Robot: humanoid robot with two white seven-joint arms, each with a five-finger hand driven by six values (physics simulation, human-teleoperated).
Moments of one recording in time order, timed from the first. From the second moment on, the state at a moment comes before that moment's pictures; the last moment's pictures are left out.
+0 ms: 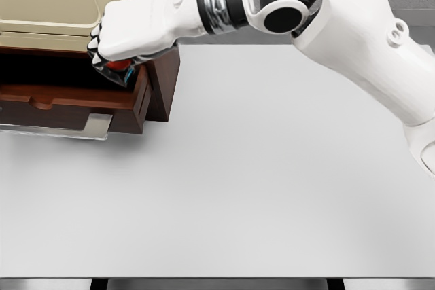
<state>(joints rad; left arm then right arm) -0.47 1.65 -0.60 -1.66 0.92 -0.61 -0.61 -1.33 -0.22 1.01 -1.35 0.34 -0.61 0.61</state>
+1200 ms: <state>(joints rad) -0.47 1.65 -0.61 -1.66 0.92 -0.61 -0.61 -1.39 0.00 1.09 -1.09 0.36 -0.61 0.61</state>
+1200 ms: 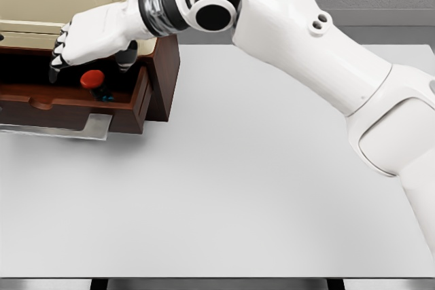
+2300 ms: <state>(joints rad) -0.53 1.28 -0.59 -1.76 0.79 -0.61 -0.61 -0.65 -0.92 0.57 -1.54 0.28 -0.61 0.61</state>
